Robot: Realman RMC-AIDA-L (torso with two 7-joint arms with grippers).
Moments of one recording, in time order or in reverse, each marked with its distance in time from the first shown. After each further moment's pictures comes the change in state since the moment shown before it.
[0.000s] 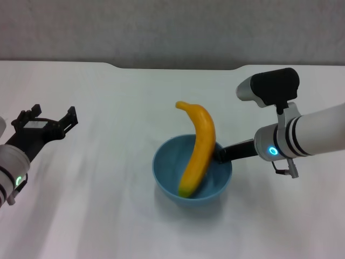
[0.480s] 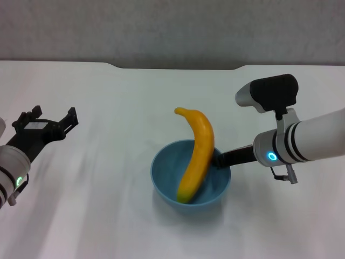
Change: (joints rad) left arm -0.009 0.000 0.000 0.021 -0.002 -0.009 -0.018; right arm -0.012 -0.001 -0.052 0.003 0.052 -0.005 0.005
